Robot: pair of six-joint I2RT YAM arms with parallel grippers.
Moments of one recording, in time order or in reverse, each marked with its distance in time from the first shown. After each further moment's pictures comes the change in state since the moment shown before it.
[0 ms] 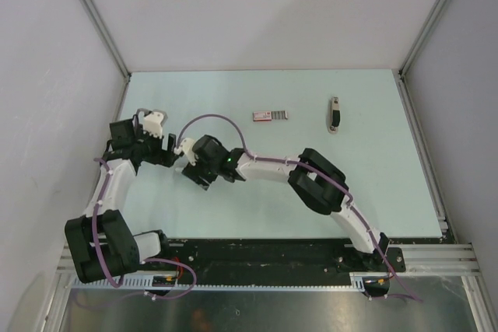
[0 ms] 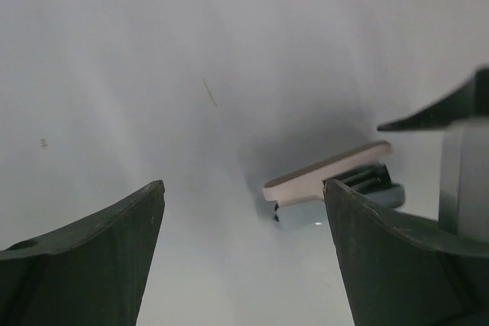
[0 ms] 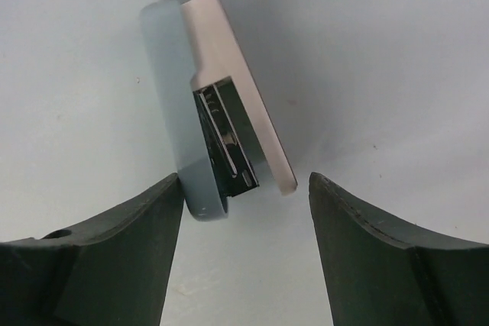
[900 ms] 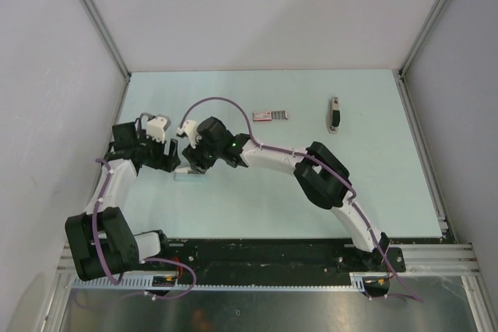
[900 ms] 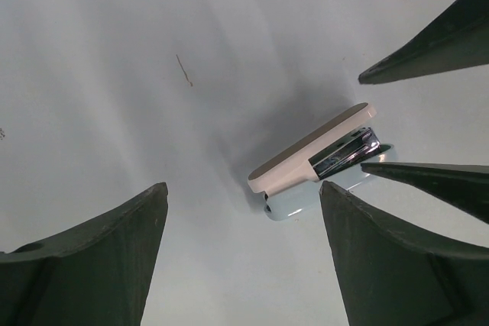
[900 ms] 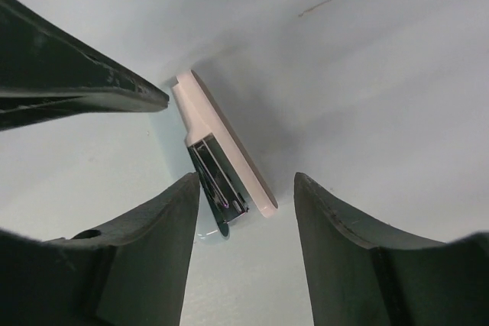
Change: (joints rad) left arm -0.006 0.015 -0.022 -0.057 0.029 0.038; right arm -0.099 -0.011 0.089 0.017 -0.188 0.061
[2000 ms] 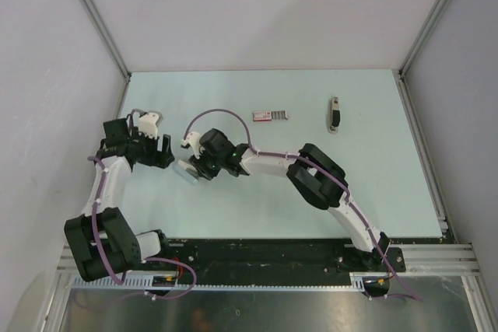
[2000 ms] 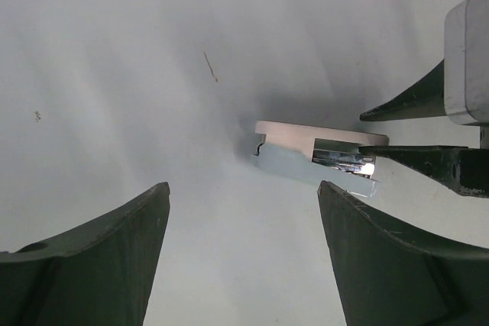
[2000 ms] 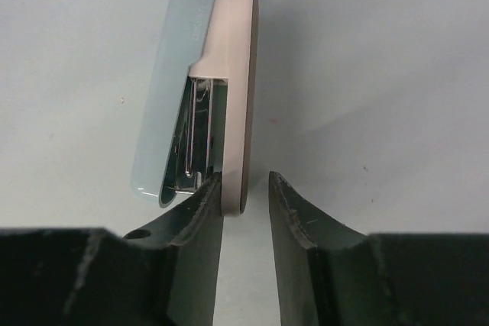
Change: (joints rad) left arm 0.060 0.000 0.064 -0.073 0.007 -0.002; right arm 0.019 0.053 -0.090 0.058 0.010 0.008
